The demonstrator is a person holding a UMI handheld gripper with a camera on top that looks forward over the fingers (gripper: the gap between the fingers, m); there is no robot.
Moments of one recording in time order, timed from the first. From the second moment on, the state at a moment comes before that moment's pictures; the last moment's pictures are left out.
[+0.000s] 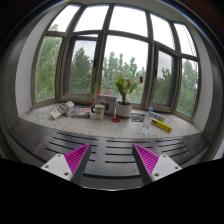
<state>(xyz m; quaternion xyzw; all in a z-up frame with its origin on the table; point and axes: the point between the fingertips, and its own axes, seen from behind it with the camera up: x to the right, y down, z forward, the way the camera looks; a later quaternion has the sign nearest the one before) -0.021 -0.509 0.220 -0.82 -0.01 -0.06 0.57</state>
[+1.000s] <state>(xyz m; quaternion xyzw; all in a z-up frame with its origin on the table) 0.300 -0.113 0.100 -0.78 0.01 -0.06 0.62</state>
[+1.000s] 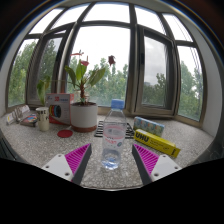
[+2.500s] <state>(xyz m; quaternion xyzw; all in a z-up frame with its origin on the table) 0.063 0.149 0.369 -0.32 -0.45 -0.73 0.40</state>
